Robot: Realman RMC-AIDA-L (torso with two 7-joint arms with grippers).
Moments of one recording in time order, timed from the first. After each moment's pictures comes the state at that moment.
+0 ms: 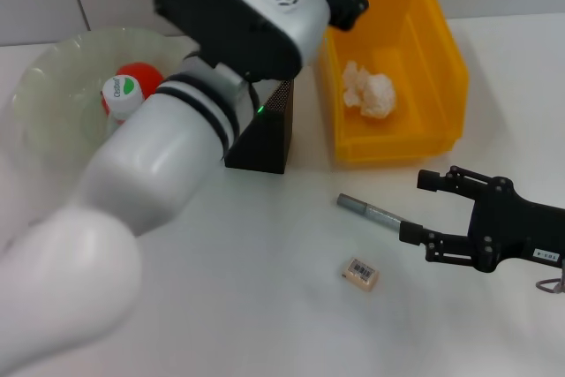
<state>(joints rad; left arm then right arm) -0.50 -2.08 2.30 1.27 1.82 -0.37 -1.92 0.33 2.07 -0.57 -0.55 -1.90 -1.68 1.03</state>
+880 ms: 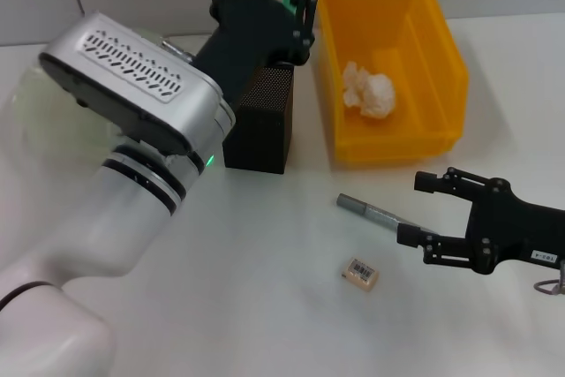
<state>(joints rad) -0.49 -2.08 2.37 0.90 2.41 -0.75 -2.76 0.33 2.08 -0.58 -0.55 -1.90 -1.68 1.03</state>
